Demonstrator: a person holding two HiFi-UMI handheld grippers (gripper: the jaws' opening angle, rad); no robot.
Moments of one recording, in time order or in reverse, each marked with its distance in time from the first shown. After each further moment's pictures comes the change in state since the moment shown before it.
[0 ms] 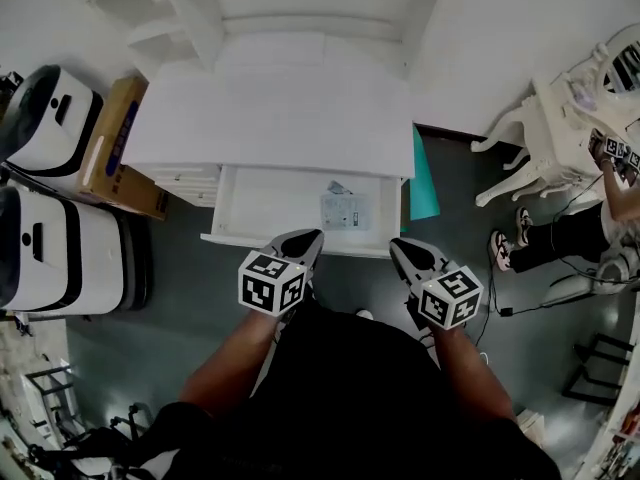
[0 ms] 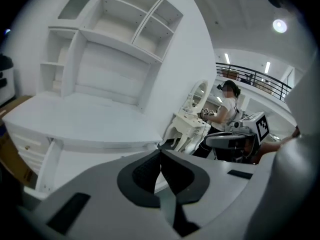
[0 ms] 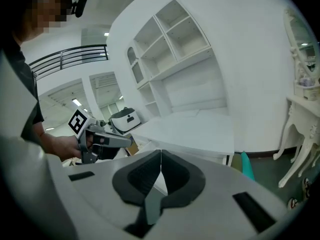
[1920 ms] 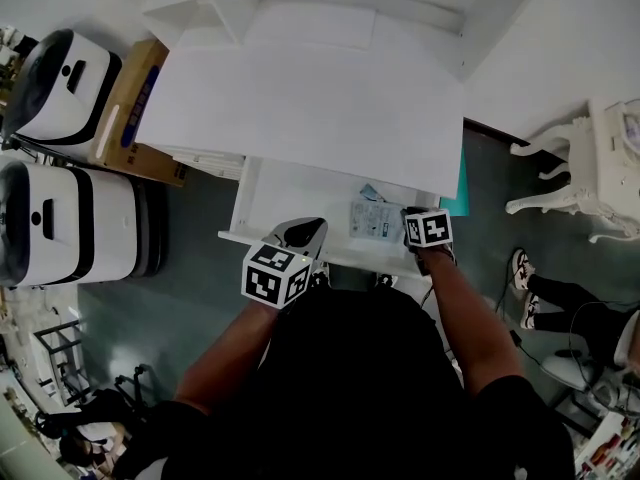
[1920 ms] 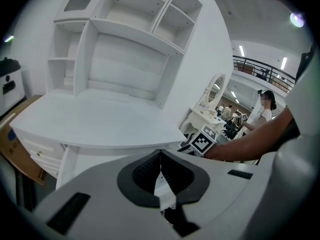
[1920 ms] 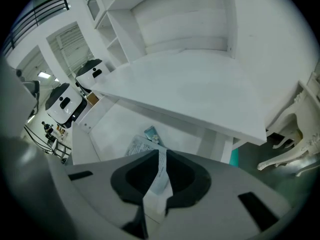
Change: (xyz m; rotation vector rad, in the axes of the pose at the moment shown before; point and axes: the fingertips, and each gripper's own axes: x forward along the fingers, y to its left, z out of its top) left arm 0.021 0.105 0.019 -0.054 0.083 0.131; right arm 0.214 -0.165 -0.116 0.022 0.583 -0.187
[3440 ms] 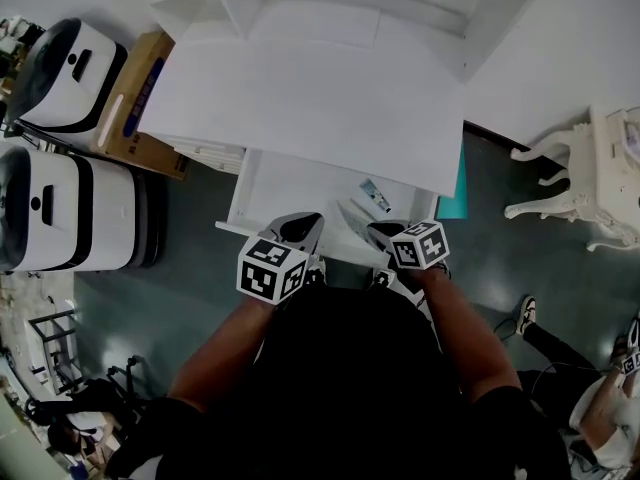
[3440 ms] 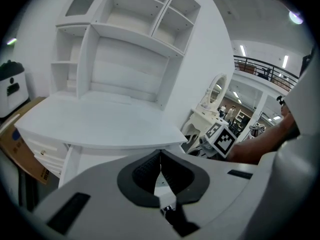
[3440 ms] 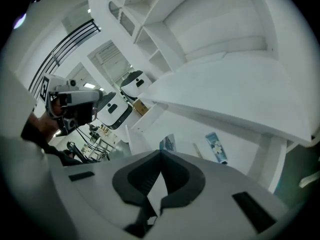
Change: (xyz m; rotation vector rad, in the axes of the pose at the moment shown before) left arm -0.009 -0.009 0.000 0.000 -0.019 0.030; right arm -0.051 0.125 -0.001 -0.107 -0.062 0.467
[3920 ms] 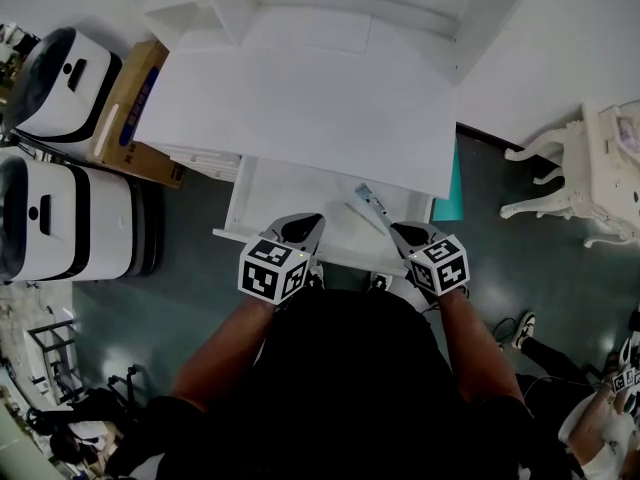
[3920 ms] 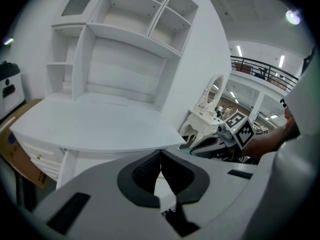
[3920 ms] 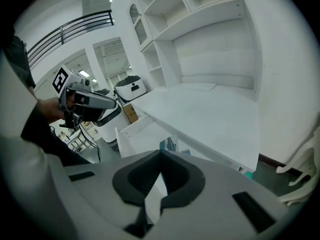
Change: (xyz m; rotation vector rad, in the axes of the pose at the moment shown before) left arm 0.007 -0.005 0.010 0.020 -0.008 -0.027; right arm -0.080 -0.003 0.028 -0.173 -0.116 -0.230
